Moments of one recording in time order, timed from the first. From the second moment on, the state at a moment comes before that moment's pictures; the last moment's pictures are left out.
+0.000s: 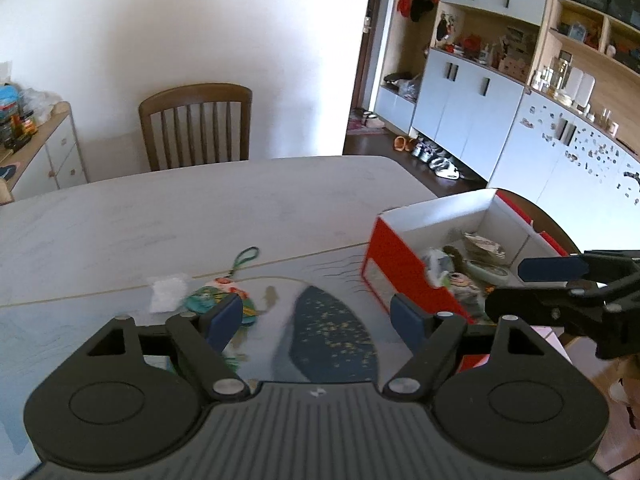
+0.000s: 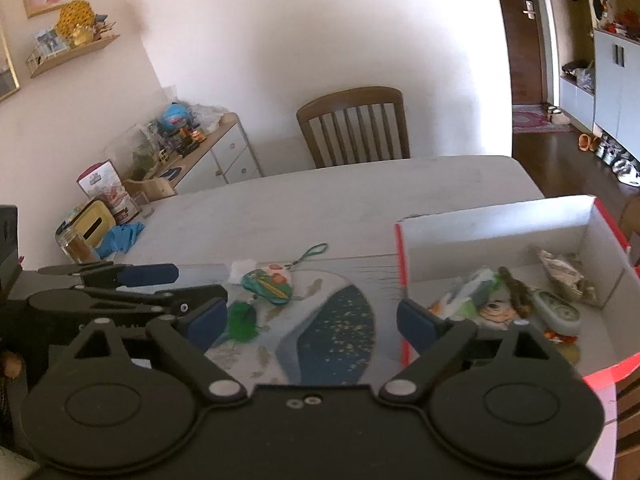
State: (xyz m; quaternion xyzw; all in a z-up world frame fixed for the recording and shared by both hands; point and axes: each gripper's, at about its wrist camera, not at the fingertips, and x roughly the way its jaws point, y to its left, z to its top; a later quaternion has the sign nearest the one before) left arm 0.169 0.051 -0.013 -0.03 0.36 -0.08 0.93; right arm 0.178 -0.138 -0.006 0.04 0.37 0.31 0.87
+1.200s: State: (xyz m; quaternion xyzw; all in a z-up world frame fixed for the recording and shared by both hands) left arm 0.235 0.209 -0.103 -0.06 0.38 0.00 0.92; right arm 0.239 0.005 -0.043 0.01 0.42 0.31 0.85
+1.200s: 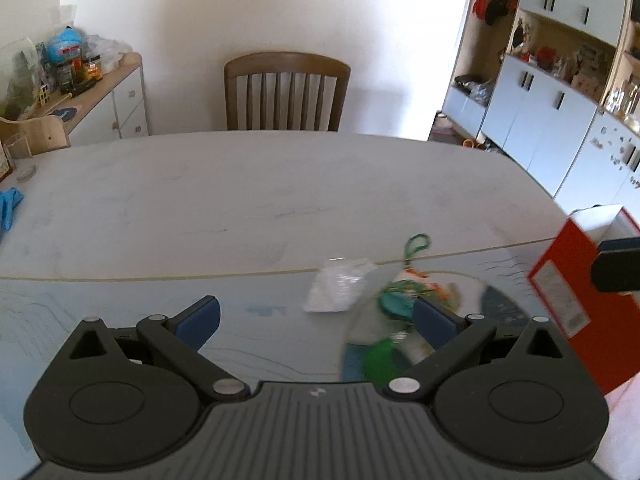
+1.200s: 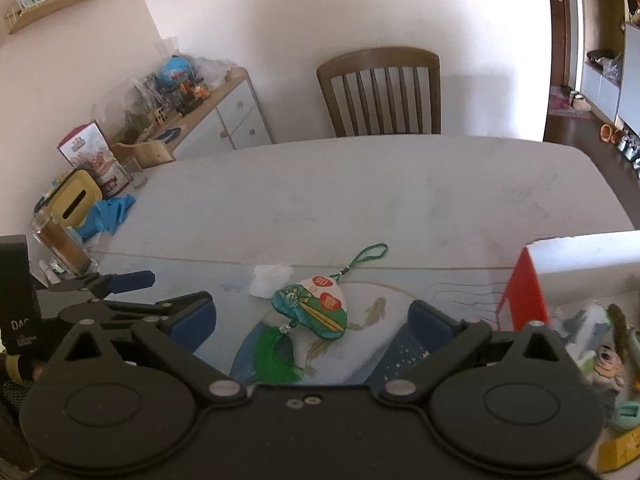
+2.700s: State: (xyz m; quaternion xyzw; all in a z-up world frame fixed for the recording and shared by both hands) left arm 0.295 0.203 -0.185 -0.01 0.37 -0.09 0.93; right arm 0.313 0.077 -0.145 0.04 0.55 0.27 0.79
